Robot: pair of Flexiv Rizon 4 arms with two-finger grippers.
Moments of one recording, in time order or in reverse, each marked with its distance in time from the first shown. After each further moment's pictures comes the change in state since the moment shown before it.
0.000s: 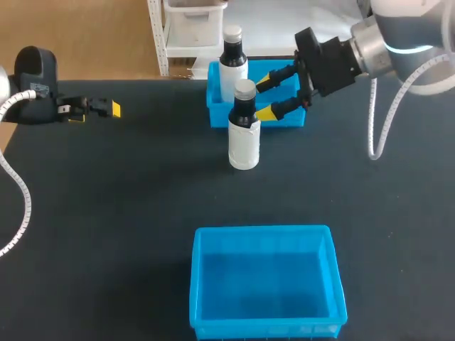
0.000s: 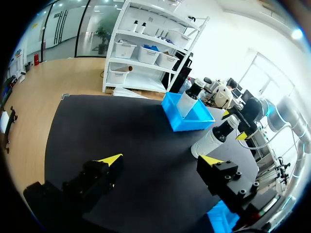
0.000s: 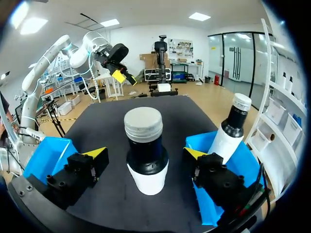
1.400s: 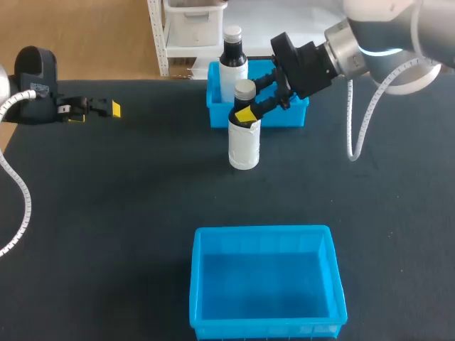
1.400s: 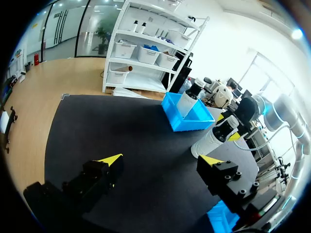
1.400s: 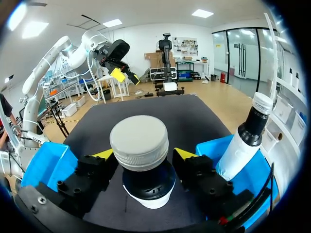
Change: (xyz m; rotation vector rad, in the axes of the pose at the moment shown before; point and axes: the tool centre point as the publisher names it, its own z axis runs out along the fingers) left arm 0.000 0.000 0.000 0.000 0.000 0.000; right arm -0.007 -0.001 0.036 -0.056 0.004 0.020
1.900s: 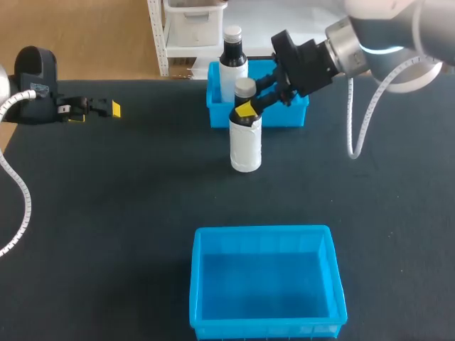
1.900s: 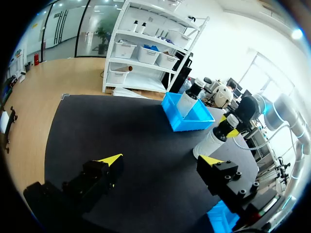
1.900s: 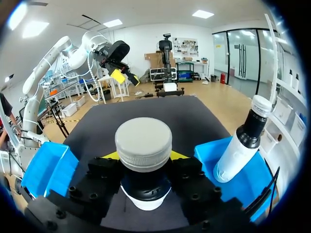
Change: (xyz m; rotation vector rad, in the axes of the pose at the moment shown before) left arm 0.000 0.000 0.000 0.000 0.000 0.000; right arm -0.003 -0.001 -0.004 0.003 -0.003 -0.008
